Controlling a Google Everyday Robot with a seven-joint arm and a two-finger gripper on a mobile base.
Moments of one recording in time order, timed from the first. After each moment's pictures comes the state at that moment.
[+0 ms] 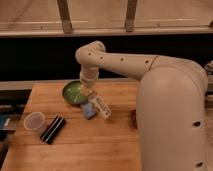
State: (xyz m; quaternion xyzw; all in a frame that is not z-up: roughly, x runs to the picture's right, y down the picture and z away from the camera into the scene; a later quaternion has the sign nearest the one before) arm -0.097 0.013 0.781 -0.33 -0.01 0.27 0.91
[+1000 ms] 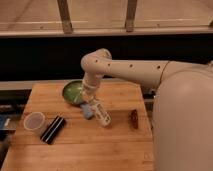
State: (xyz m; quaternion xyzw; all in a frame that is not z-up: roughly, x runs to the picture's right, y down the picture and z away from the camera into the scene) arm -0.095 0.048 0.765 -0.34 -0.04 0.27 0.90
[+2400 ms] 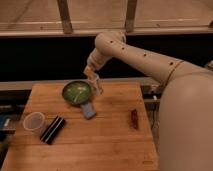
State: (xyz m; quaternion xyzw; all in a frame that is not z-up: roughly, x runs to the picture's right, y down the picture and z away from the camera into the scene) arm -0.096 -0.099 0.779 -0.23 -0.22 0.27 0.91
